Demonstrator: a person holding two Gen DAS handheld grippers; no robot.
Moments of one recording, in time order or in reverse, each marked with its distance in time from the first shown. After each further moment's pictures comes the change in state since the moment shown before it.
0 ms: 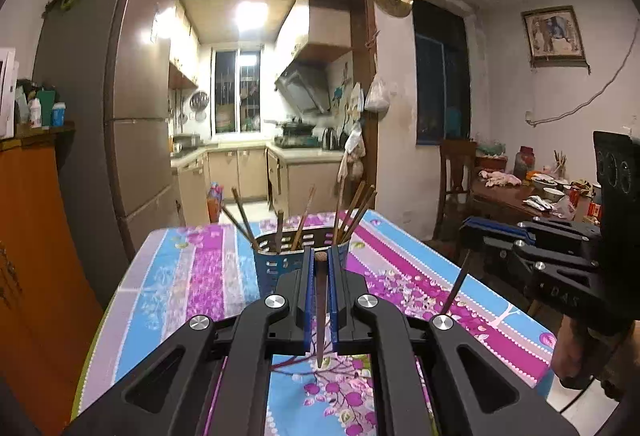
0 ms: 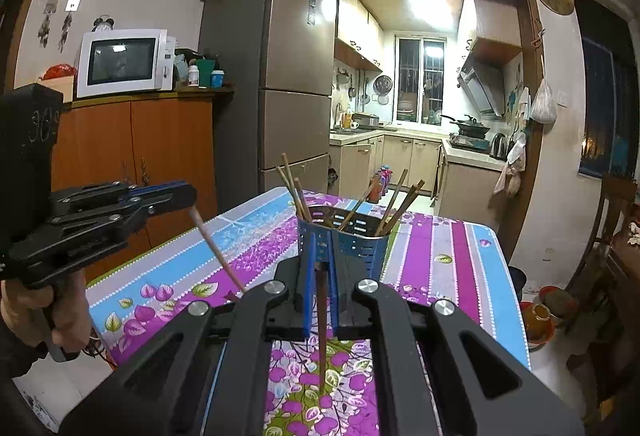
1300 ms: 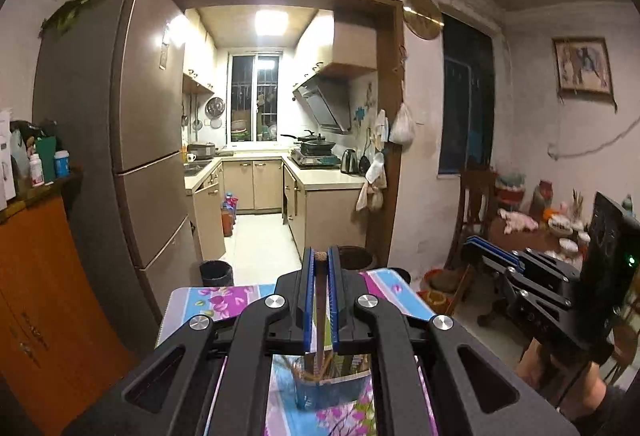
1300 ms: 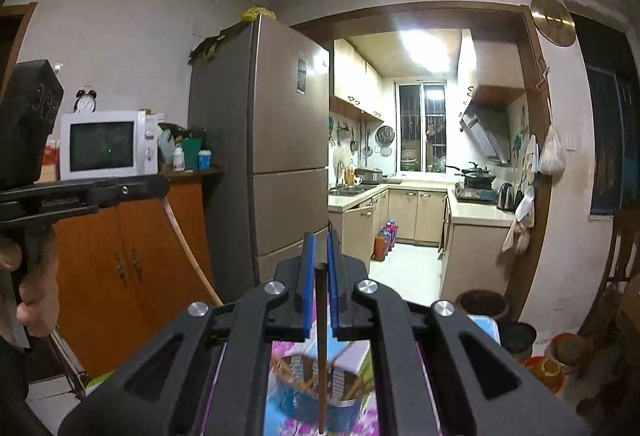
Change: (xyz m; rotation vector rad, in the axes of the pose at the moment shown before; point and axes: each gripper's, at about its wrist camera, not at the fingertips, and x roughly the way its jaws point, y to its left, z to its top) left arm 0.038 0.060 0.229 -0.057 0.002 0.050; right arm 0.050 -0.062 0.177 0.035 -0.178 0.029
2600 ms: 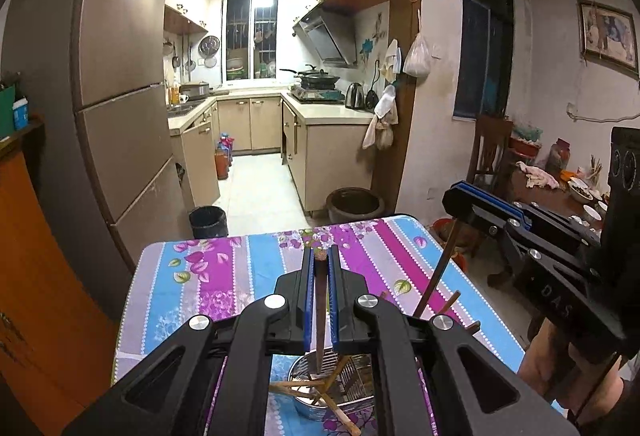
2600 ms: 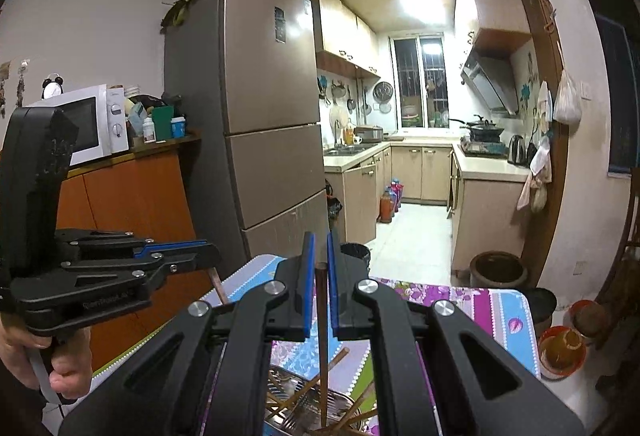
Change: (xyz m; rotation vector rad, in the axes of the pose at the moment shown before) left arm 0.174 0.017 -0.062 0.005 0.231 -0.004; right arm 0.128 -0.040 -0.052 0.082 0.151 0.016
